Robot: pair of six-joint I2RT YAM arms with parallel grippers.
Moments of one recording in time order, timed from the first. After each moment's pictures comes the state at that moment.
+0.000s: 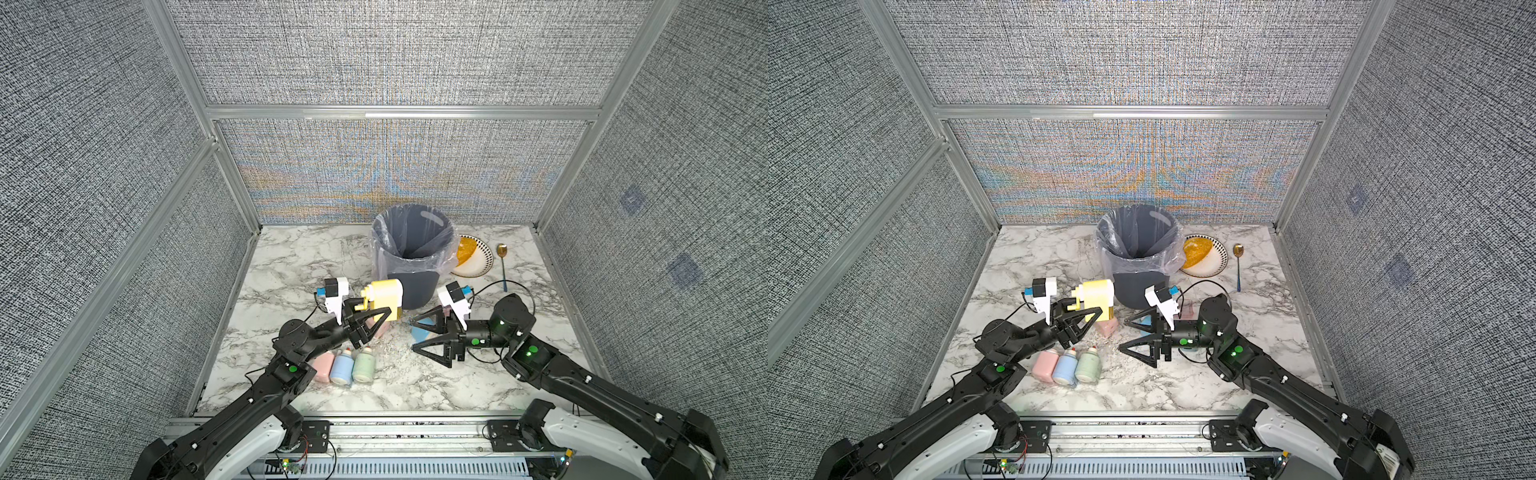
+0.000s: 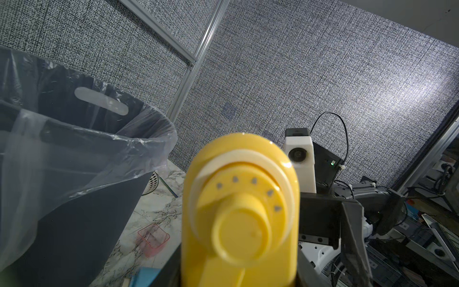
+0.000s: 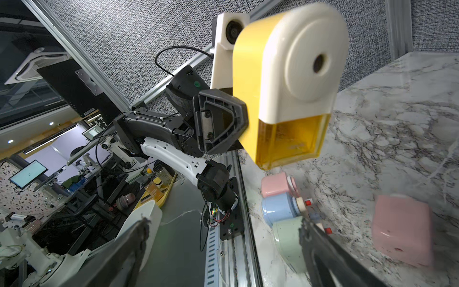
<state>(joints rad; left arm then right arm) -0.65 0.81 0.37 0.71 0.53 -0.67 0.76 0.96 0.61 0.35 -0.80 0.53</state>
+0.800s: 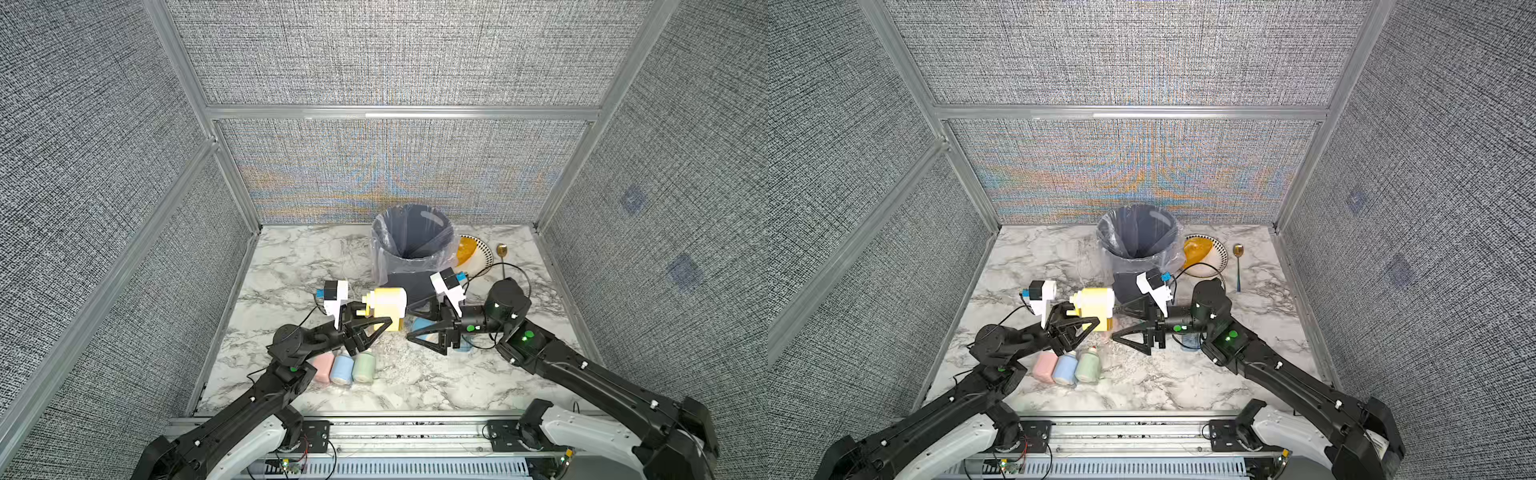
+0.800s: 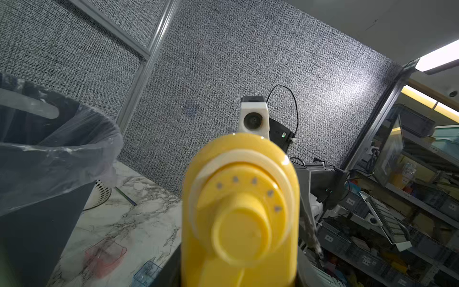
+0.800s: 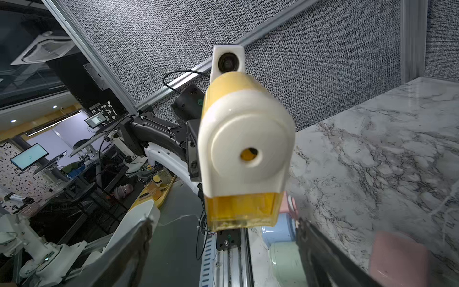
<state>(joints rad) -0.64 0.84 0.36 0.90 0.71 -0.79 0.73 1.05 0.76 0.29 -0.86 0.47</state>
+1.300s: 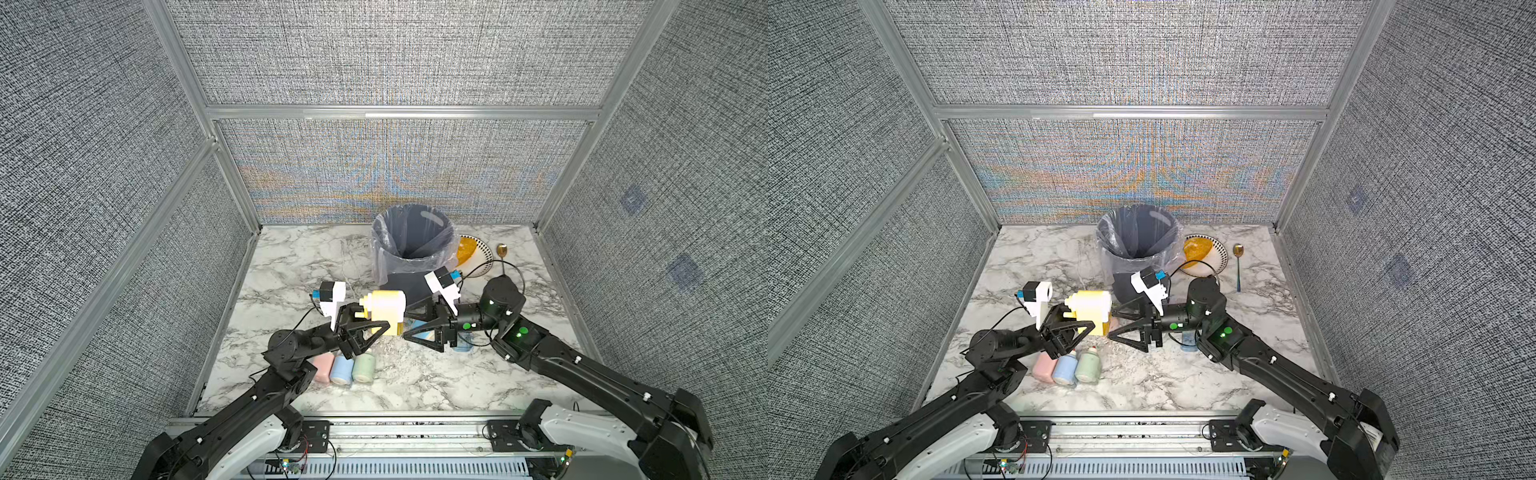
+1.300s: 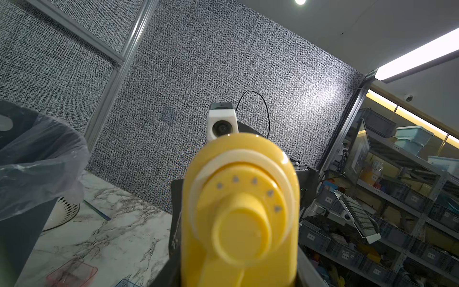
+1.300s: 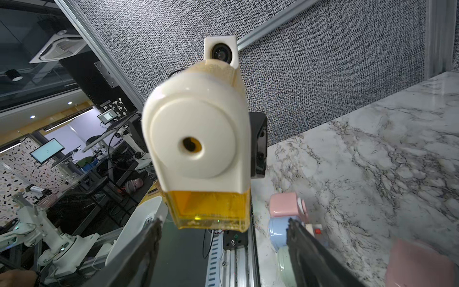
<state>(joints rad) -0.64 0.85 0.35 1.02 0.75 -0.87 0.75 1.10 0.80 0.31 -0.91 0.49</state>
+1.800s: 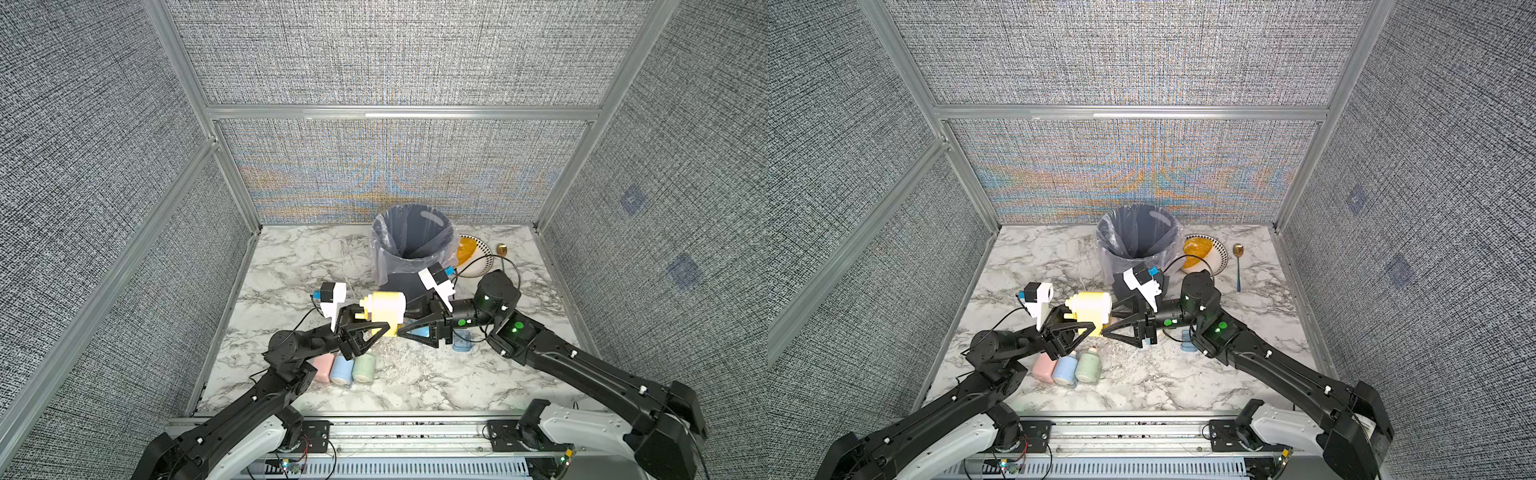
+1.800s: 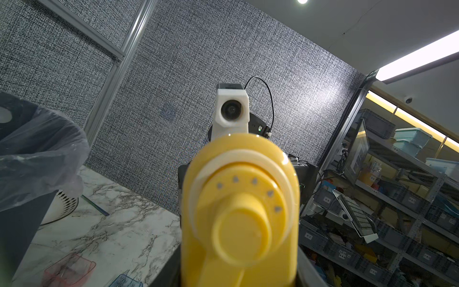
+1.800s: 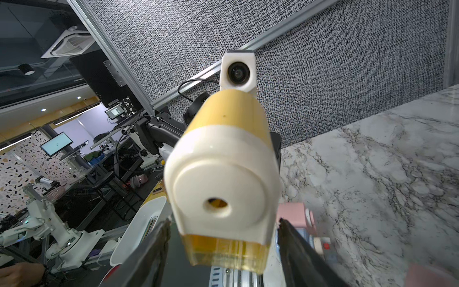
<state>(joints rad) -0.64 0.84 0.34 1.02 0.76 -0.88 0.78 1.14 0.86 0.31 -0.91 0.49</state>
